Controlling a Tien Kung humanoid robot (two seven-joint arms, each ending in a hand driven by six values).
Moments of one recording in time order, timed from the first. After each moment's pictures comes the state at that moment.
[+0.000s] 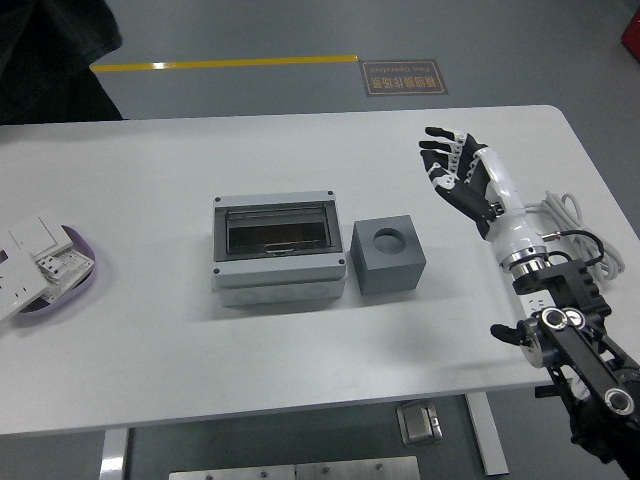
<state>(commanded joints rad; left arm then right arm) 0.02 0.11 -1.26 -0.18 1.26 -0.03 0.25 0.10 -0.18 1.32 1.42 -1.18 -0.14 0.25</state>
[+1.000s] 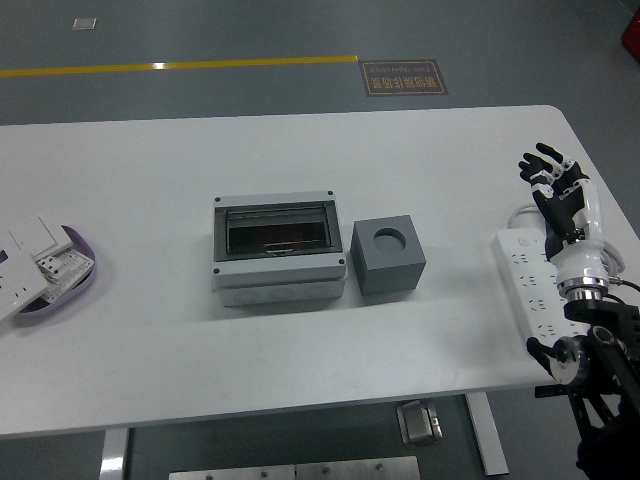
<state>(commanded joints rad) 0.03 0.15 -1.30 -0.18 1.30 -0.04 0.26 0.04 -0.10 1.50 1.33 -1.05 -0.14 0.36</state>
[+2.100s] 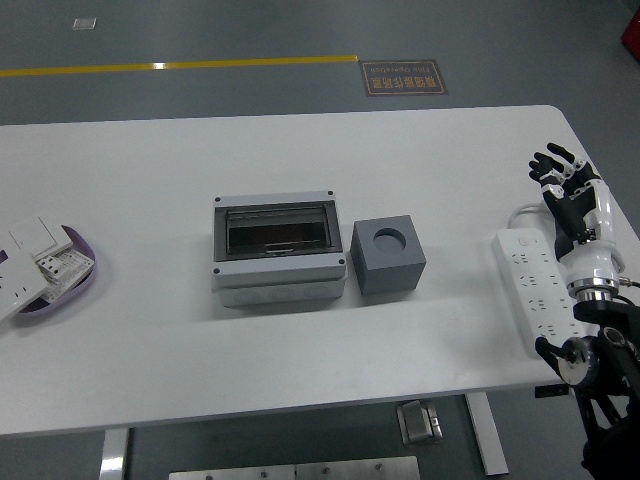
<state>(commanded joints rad) 0.02 0.13 -1.29 -0.18 1.25 -0.03 0.25 0.04 -0.11 1.54 1.34 -1.03 -0.12 0.36</state>
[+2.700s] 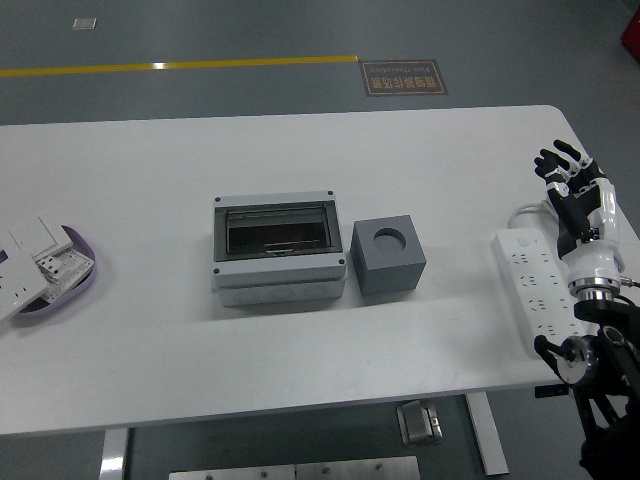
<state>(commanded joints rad) 0.01 0.12 -1.30 -0.18 1.27 -0.03 0.25 0.04 -0.11 1.54 1.34 -1.02 -0.13 0.39</state>
